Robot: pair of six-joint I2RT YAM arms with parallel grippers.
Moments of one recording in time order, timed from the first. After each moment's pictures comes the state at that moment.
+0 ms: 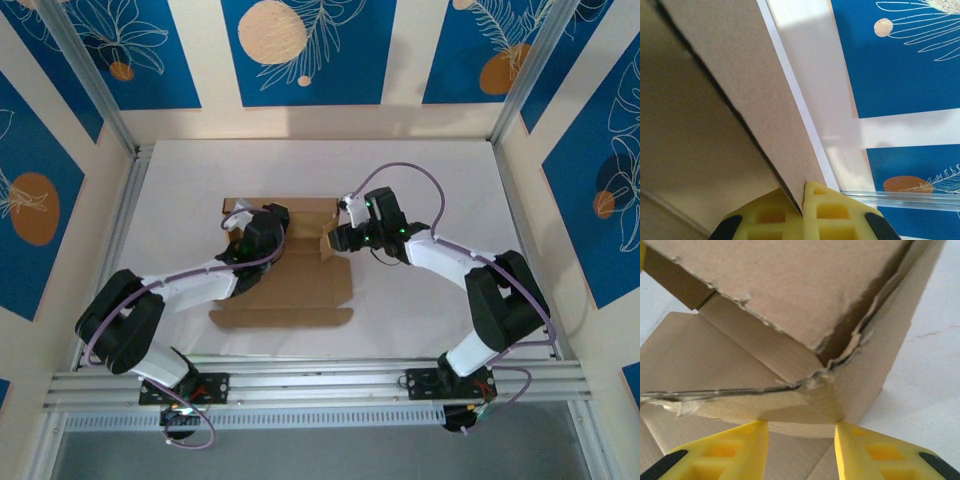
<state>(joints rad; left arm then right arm) -0.71 1.50 0.76 0.41 -0.49 -1.46 0.49 1.57 0.92 -0.09 -0.38 0.13</state>
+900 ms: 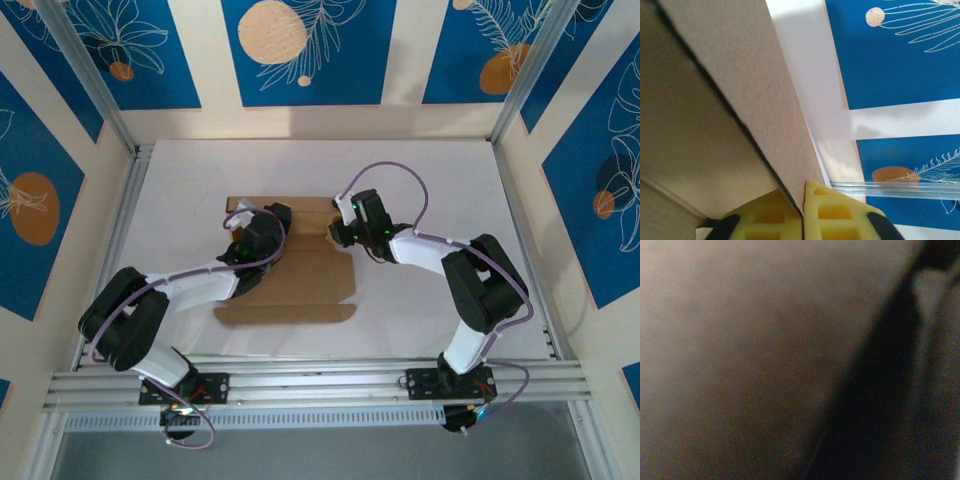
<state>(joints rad) -0.71 1.52 0.74 0.50 -0.43 -1.46 0.54 1.72 0.95 0.06 -0.07 0.03</state>
